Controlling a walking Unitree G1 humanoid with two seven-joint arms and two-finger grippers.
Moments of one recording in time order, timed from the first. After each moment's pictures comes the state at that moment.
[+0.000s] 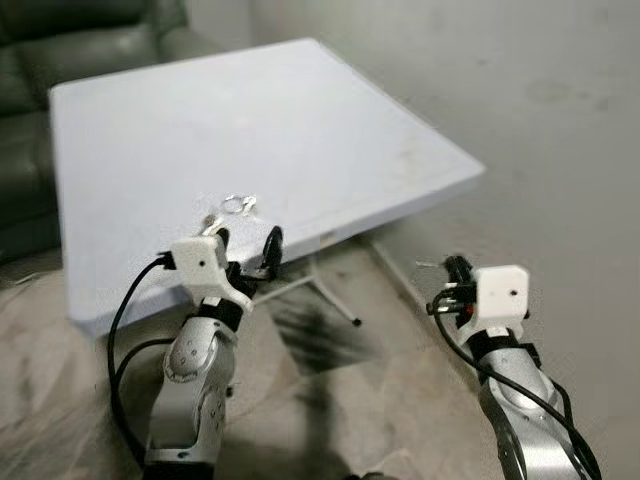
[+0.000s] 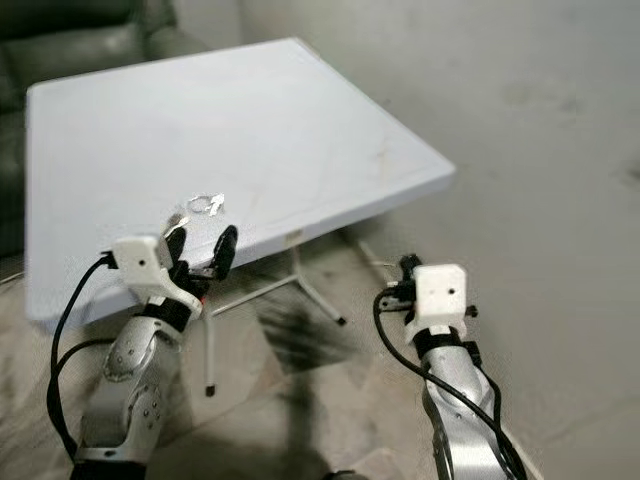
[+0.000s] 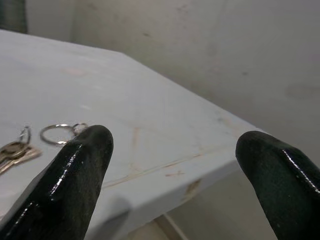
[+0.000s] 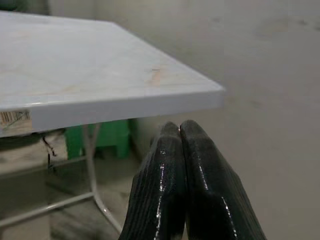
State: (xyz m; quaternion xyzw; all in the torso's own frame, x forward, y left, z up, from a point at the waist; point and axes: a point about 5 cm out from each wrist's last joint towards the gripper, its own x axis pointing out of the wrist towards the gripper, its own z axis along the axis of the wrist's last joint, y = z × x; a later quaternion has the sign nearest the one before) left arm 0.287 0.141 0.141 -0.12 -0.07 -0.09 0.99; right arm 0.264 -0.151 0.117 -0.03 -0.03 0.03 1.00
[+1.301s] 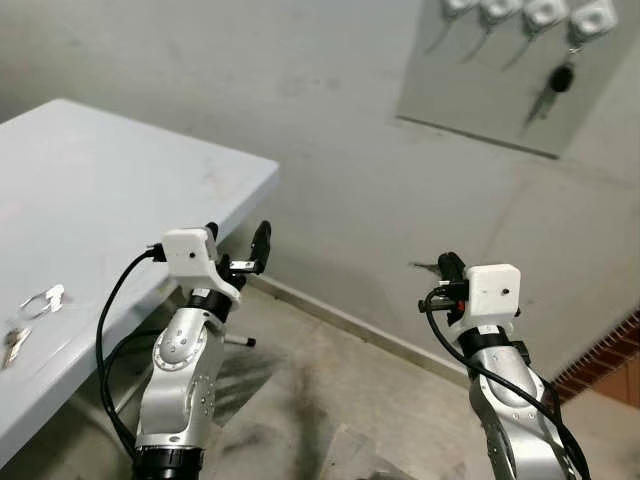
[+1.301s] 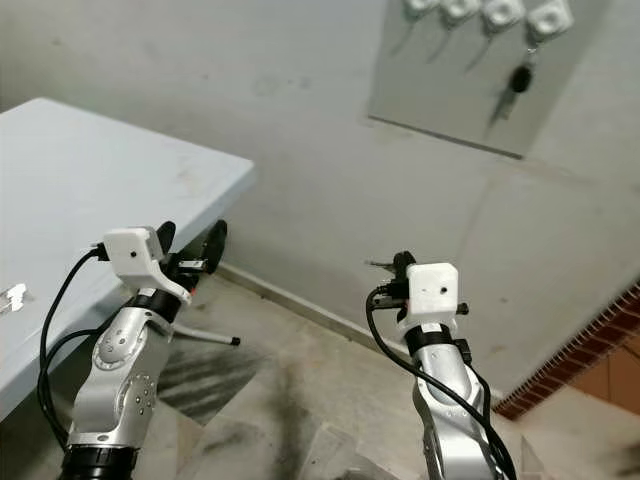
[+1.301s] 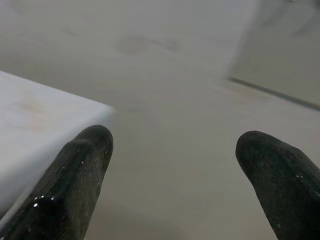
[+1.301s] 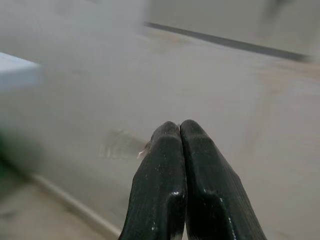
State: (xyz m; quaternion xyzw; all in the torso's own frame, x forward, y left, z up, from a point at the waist) left arm 0.299 0.132 0.140 -0.12 -0.06 -0.10 0.99; right arm 0.268 -0.160 0.116 -0.05 -0.04 0.02 1.00
